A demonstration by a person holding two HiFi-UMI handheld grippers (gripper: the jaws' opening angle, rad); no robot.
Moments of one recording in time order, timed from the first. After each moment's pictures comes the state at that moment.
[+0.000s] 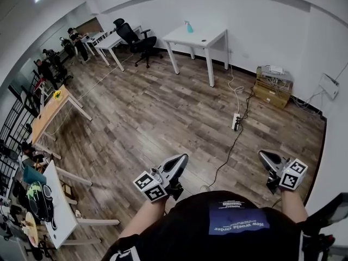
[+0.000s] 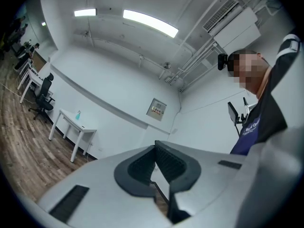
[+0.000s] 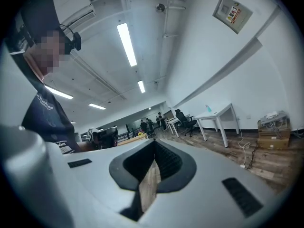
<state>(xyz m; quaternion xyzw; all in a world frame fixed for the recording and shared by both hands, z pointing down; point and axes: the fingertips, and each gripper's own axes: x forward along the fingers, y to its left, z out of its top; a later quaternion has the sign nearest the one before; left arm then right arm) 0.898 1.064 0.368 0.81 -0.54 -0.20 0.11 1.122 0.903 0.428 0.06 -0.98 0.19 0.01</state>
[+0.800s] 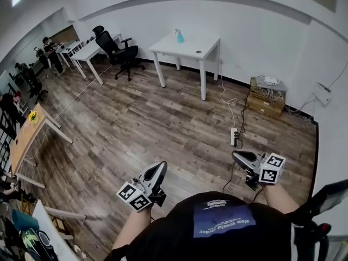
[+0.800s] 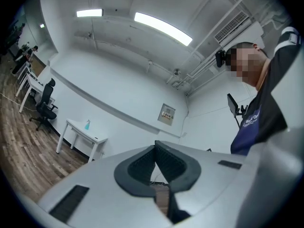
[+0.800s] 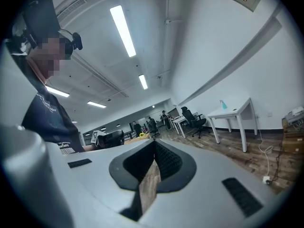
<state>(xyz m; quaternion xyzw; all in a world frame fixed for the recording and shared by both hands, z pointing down) 0.568 1.004 0.383 0.81 -0.54 -0.20 0.10 0.773 0.855 0.424 0.03 -0.98 0.19 0.02</state>
